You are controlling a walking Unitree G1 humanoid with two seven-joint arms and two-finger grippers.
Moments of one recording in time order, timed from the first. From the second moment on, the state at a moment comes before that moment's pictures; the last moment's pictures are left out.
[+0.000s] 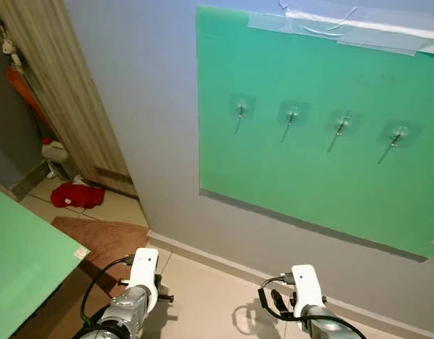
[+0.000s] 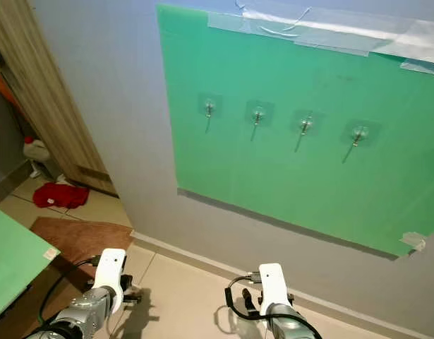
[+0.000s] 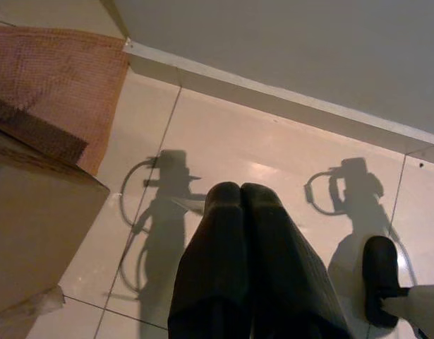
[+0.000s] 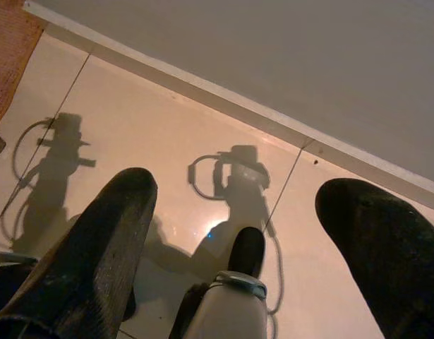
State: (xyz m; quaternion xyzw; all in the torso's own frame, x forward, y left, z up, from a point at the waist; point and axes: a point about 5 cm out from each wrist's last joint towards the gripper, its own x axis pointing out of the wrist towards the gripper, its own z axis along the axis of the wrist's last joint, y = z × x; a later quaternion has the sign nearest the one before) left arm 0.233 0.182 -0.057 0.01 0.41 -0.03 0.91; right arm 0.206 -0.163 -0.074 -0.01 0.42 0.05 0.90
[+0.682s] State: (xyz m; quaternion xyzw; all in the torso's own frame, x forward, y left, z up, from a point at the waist) left arm 0.290 0.157 0.065 -0.01 0.07 -0.16 0.99; right arm 0.241 -0.179 -0.040 0.02 0.28 0.07 0.96
